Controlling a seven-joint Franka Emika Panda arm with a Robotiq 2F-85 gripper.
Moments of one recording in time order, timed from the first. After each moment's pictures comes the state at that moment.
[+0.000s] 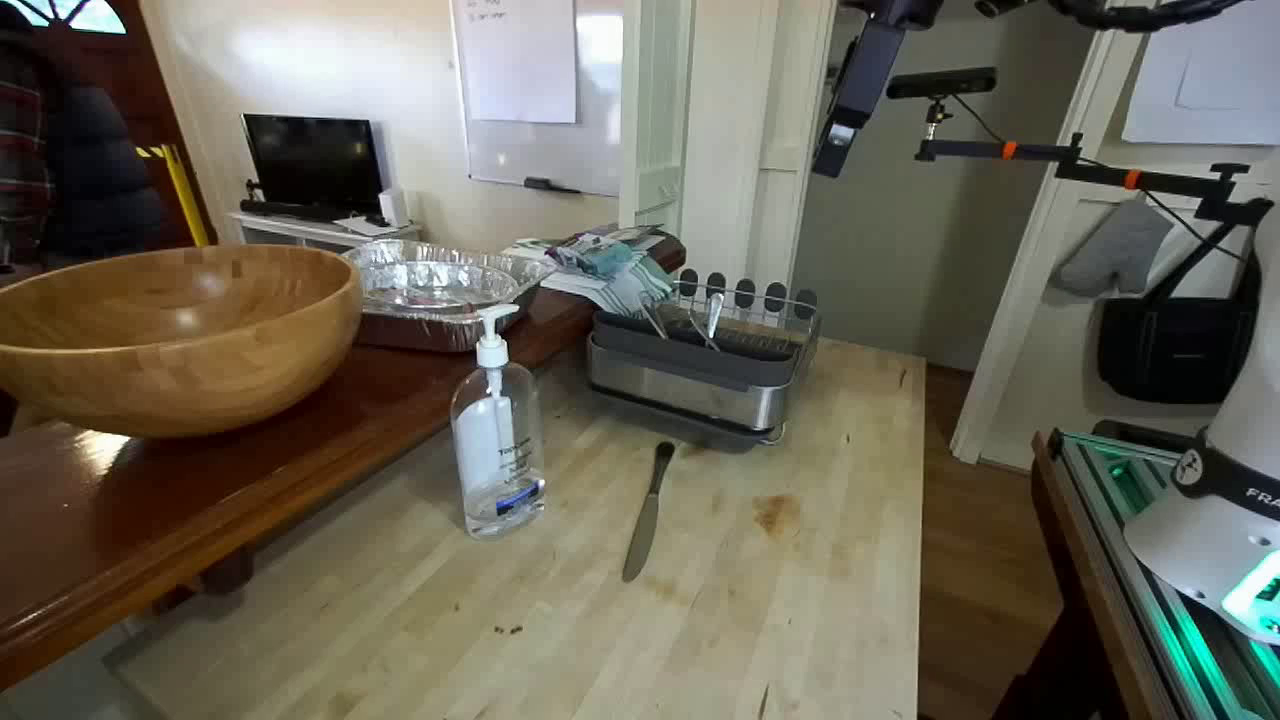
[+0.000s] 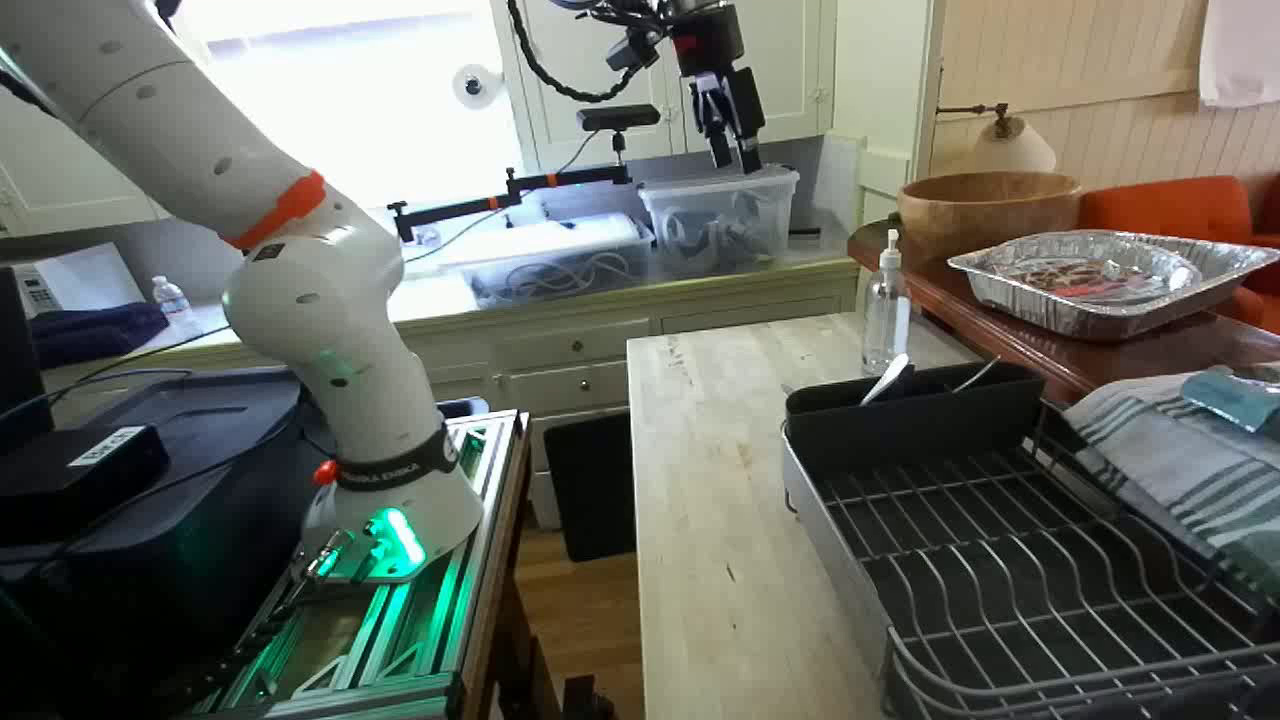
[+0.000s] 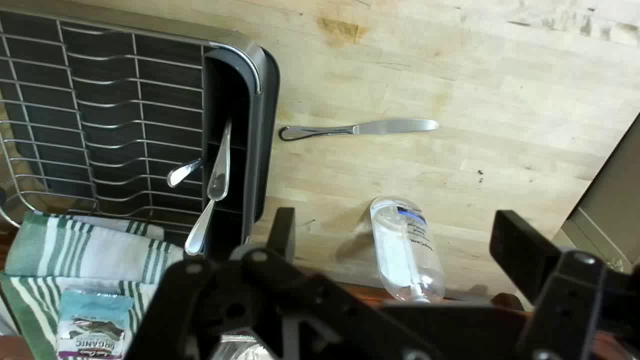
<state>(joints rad) 0.09 -0.50 0.14 -2.36 0.01 2.08 0.06</state>
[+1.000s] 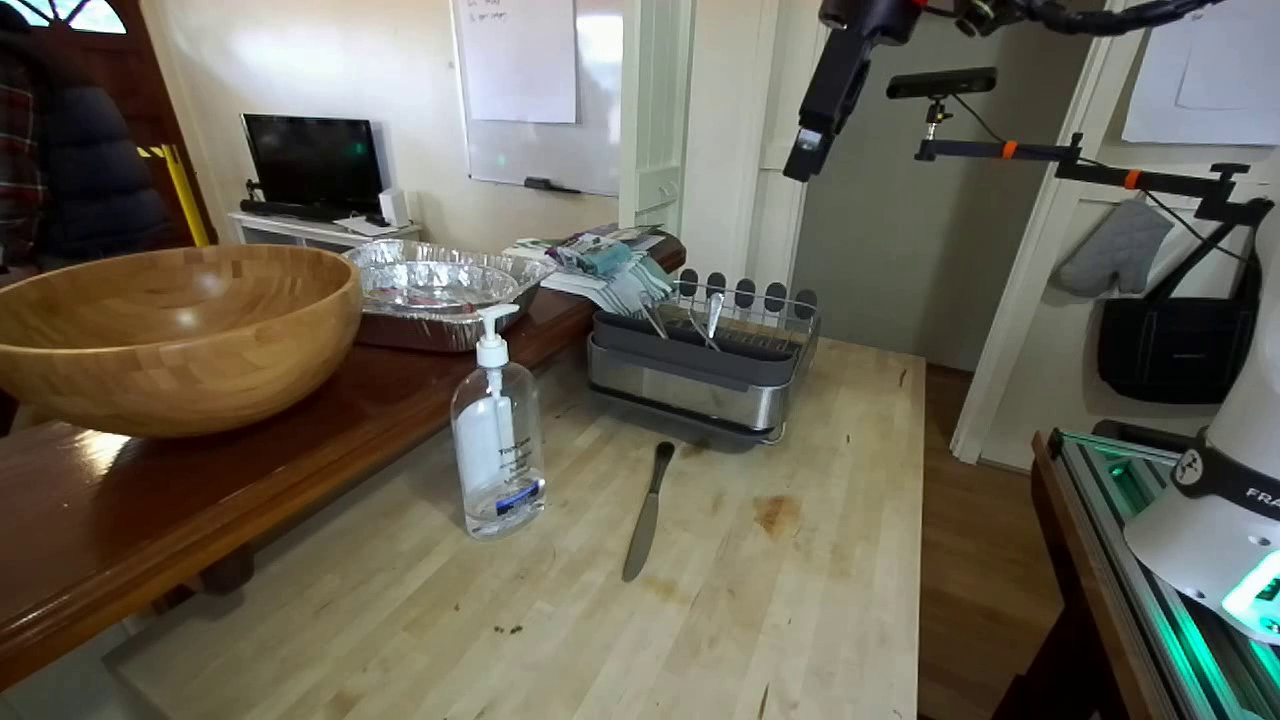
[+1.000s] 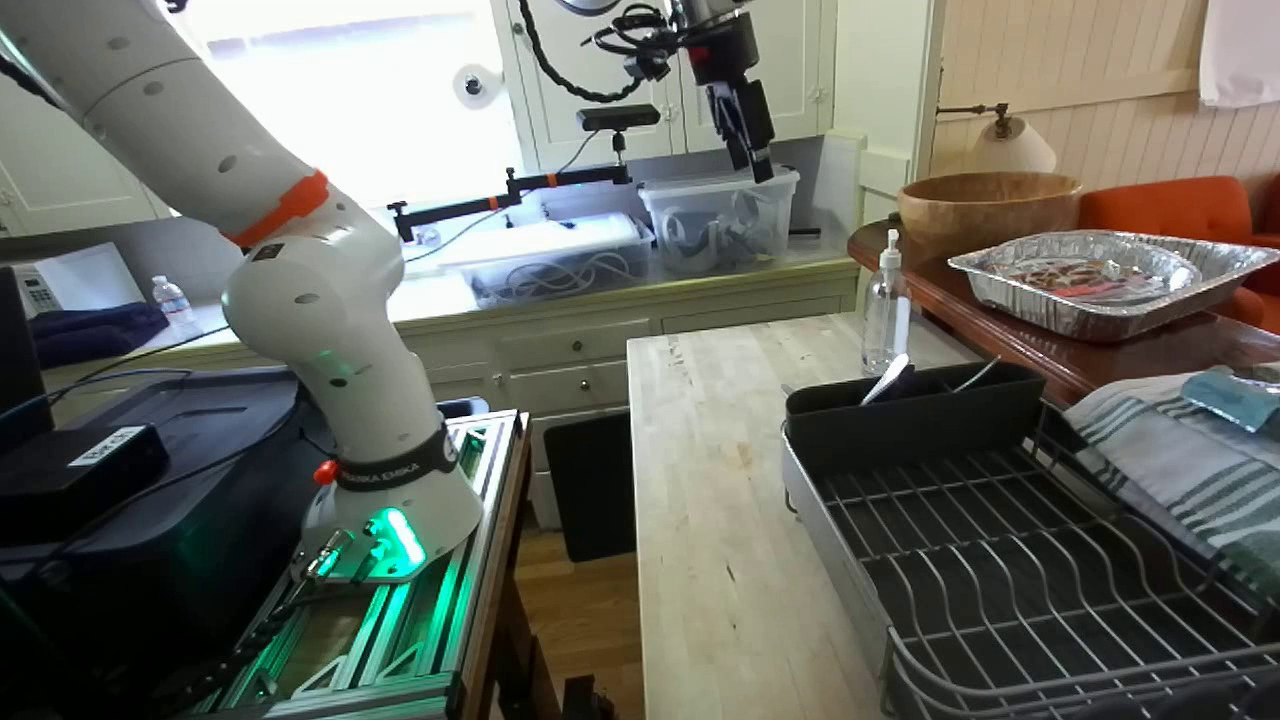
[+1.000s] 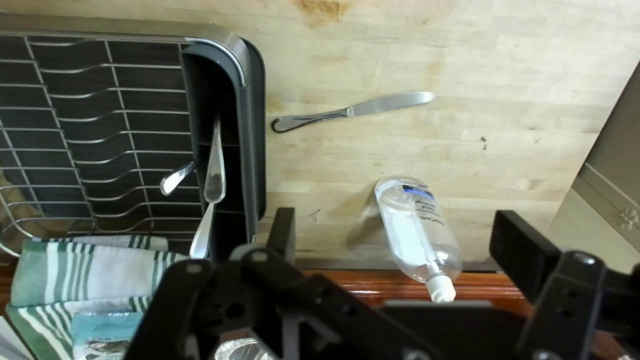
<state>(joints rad) 0.08 -0.46 0.12 -2.36 0.04 2.16 0.14</state>
